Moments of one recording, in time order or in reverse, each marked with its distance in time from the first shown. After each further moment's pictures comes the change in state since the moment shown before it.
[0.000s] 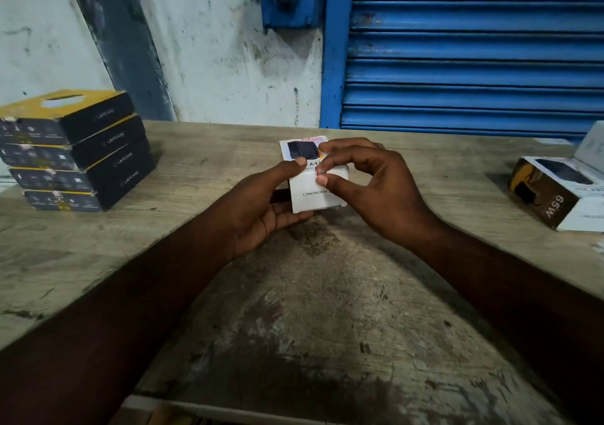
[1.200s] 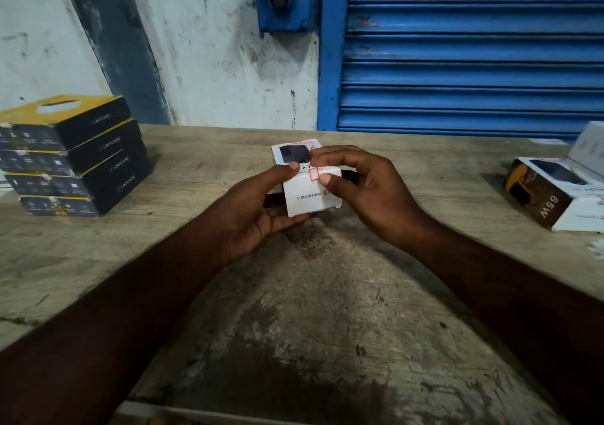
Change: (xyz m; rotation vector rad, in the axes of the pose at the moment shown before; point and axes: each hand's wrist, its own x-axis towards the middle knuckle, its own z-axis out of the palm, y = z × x) left_hand 0.001 0.000 -0.002 -0.021 0.026 -0.010; right_hand 0.003 0.005 0.004 0.216 -0.079 0.110
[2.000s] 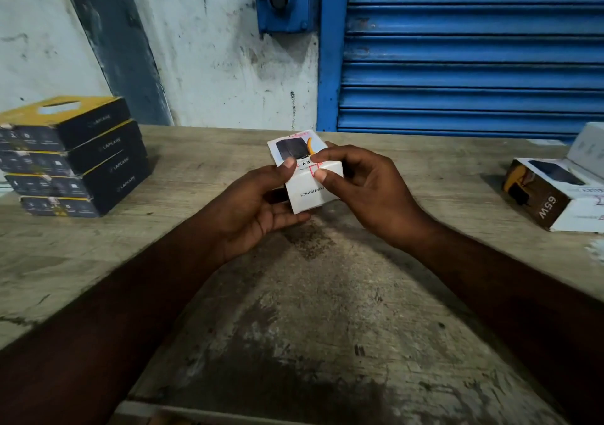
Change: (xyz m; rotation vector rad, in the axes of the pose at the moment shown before) left_hand -0.004 0.003 -0.001 0.089 -0.105 0.029; right_hand 0.000 0.004 0.002 0.207 0.017 -0.011
